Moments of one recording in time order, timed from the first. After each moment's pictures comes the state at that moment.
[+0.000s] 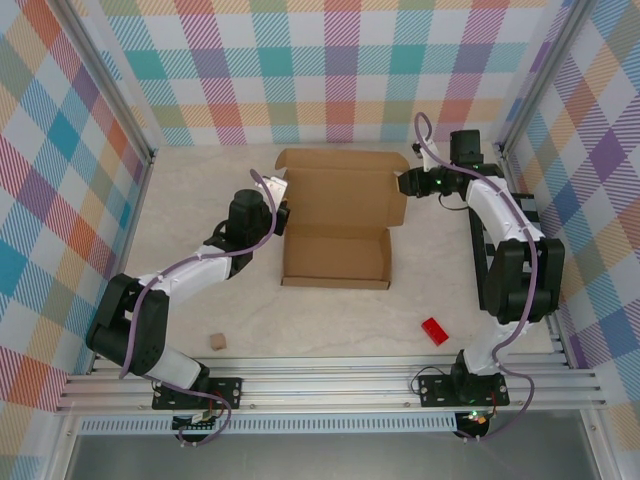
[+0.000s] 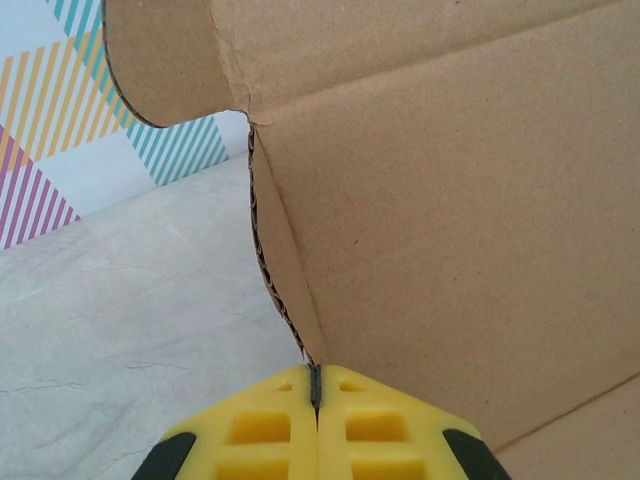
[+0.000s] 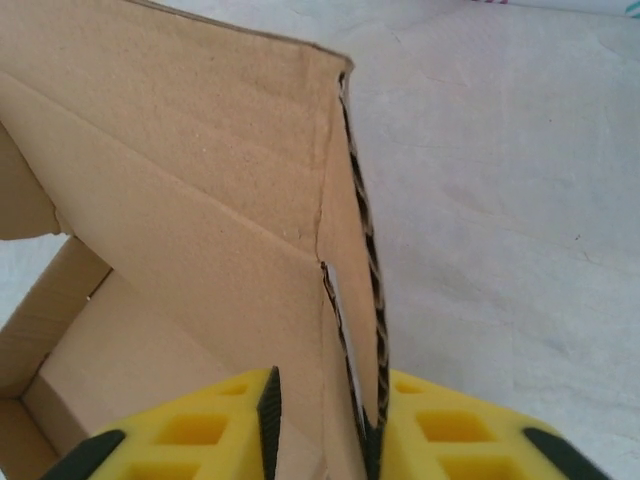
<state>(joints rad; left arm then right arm) -0.45 1.50 0.87 0.27 -0.09 0.13 0.06 1.77 1.49 -0.58 -0.63 -0.16</state>
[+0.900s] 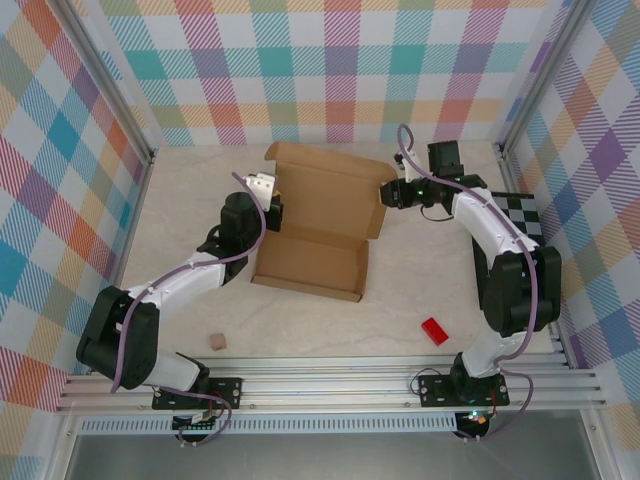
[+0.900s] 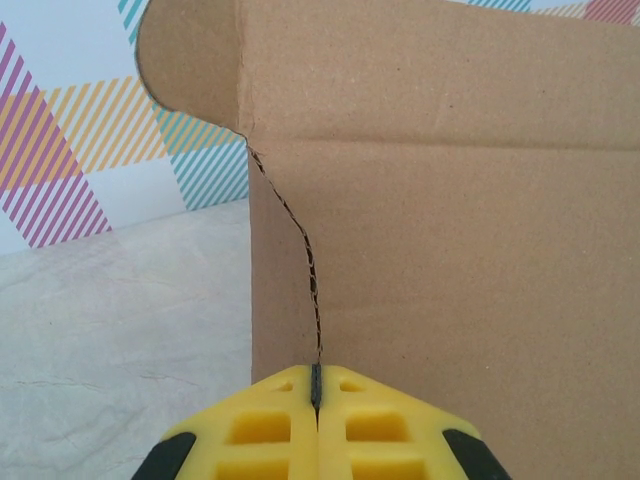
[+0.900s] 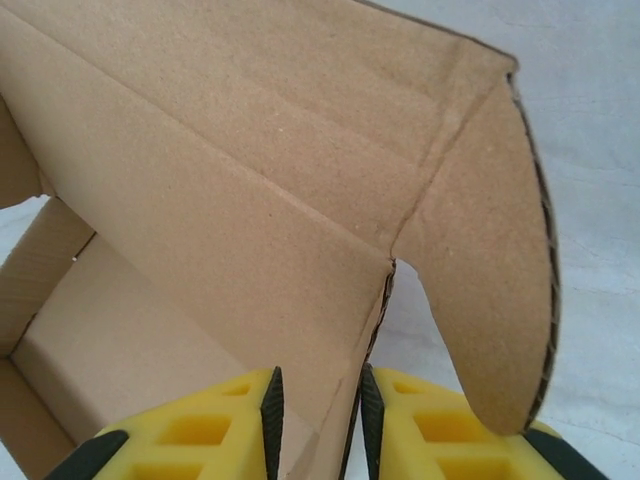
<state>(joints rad) -0.45 1.42 0.82 0.33 -0.15 0.01 0.19 1.69 1.37 -0.52 -0.58 0.00</state>
